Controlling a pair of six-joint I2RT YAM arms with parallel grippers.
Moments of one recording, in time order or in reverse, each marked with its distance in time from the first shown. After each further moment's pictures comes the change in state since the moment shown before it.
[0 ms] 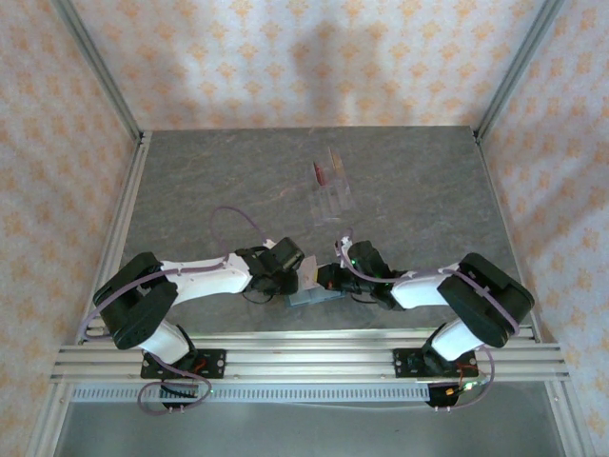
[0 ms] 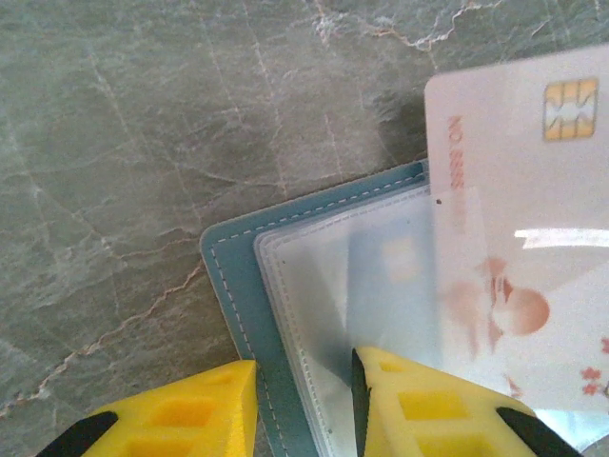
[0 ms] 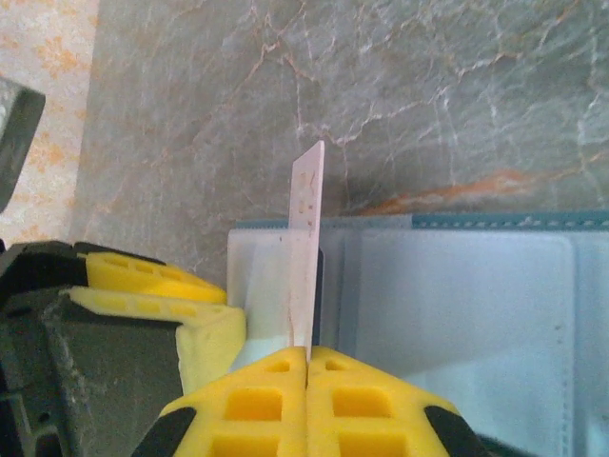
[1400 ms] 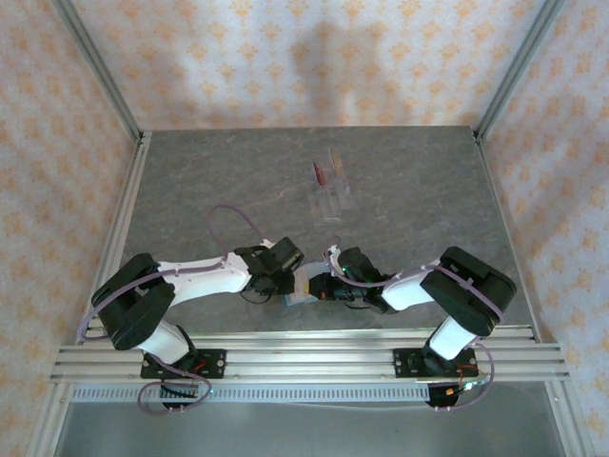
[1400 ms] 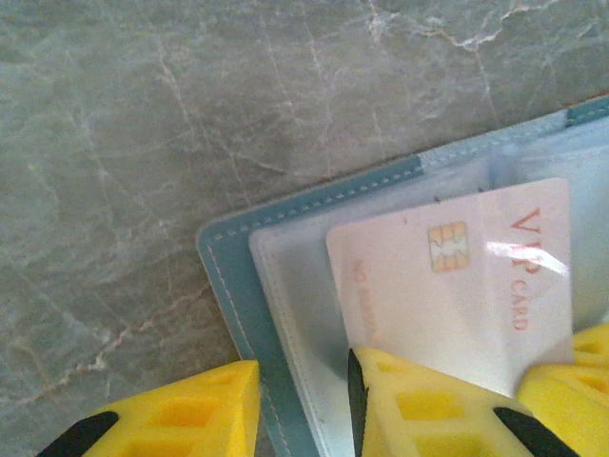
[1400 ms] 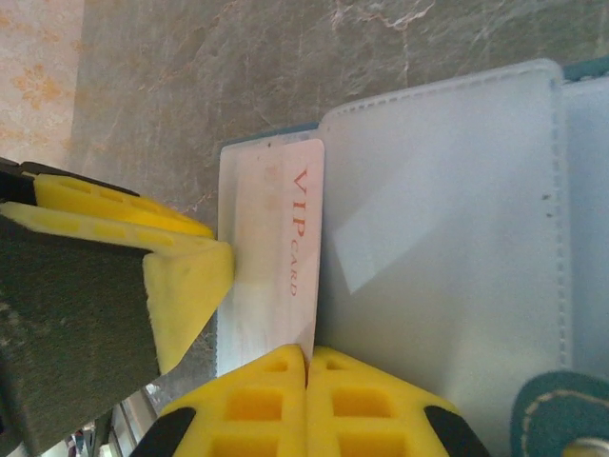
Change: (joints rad) left arm 0.000 -0.025 0.012 -0.067 -0.020 -0.021; right arm 0.076 0.105 0.018 0.062 -0.035 0.000
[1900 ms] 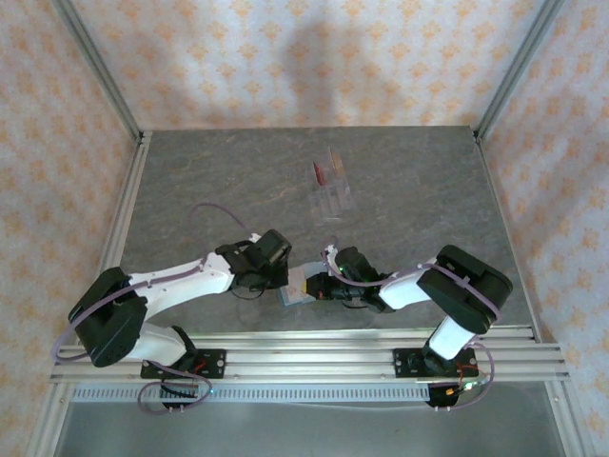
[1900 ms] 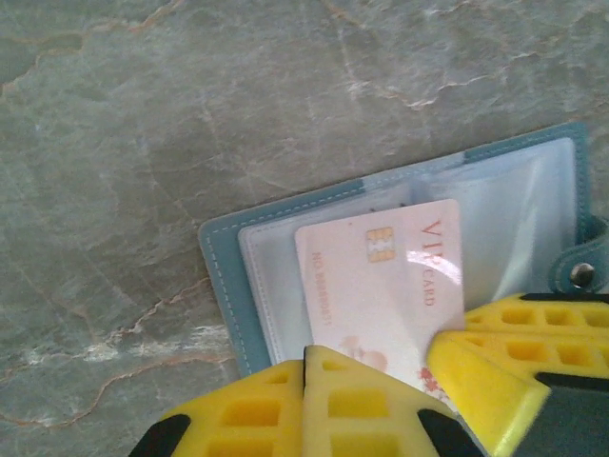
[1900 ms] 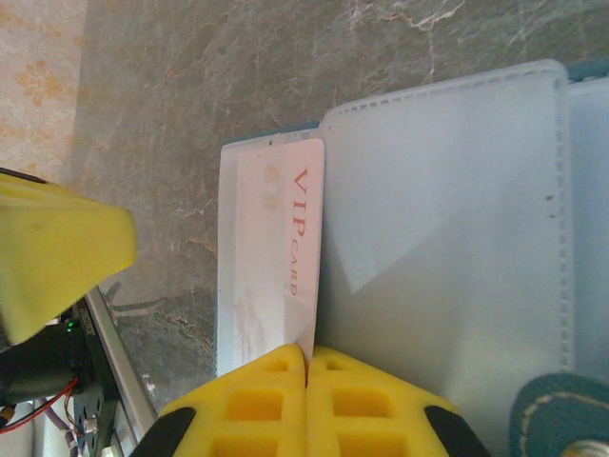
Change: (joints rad) left arm 0.058 -0.122 -0.016 -0.029 0.034 -0.021; right arm 0.008 0.022 0.023 -0.002 -0.002 0.000
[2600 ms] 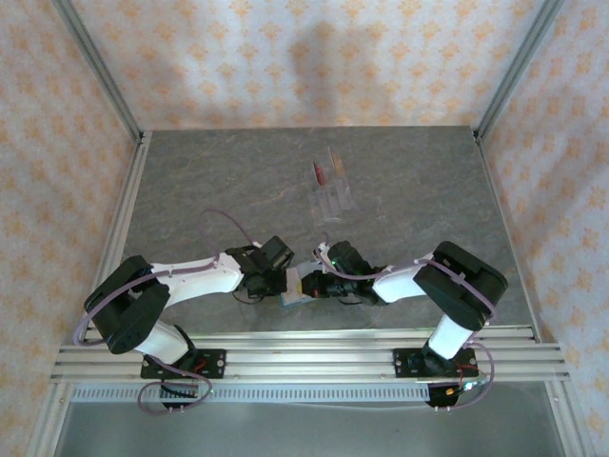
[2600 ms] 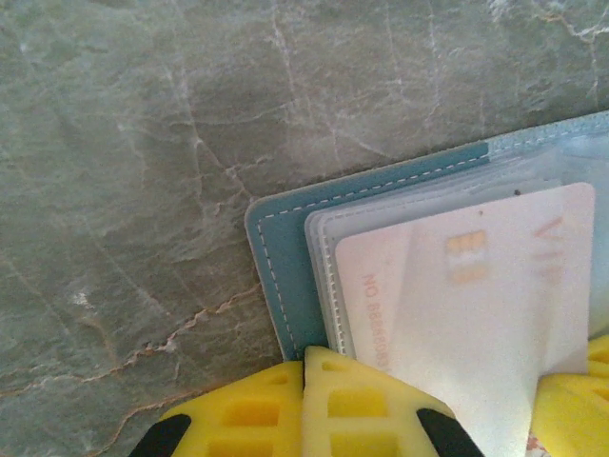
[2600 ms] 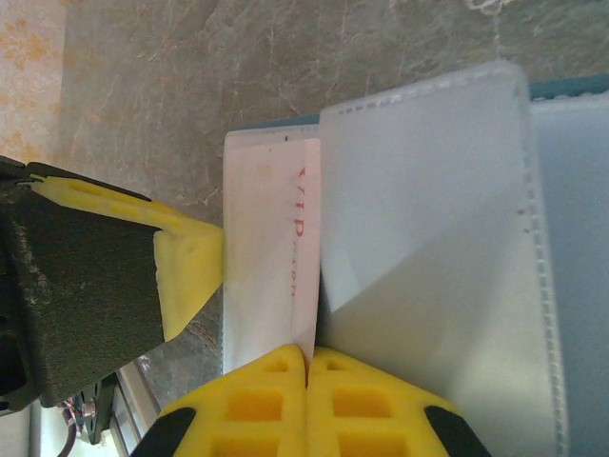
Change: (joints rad) left arm 0.004 0.101 -0.043 0.040 0.013 -0.004; right arm 0.000 0.033 0.095 -0.127 -0.057 -0.050
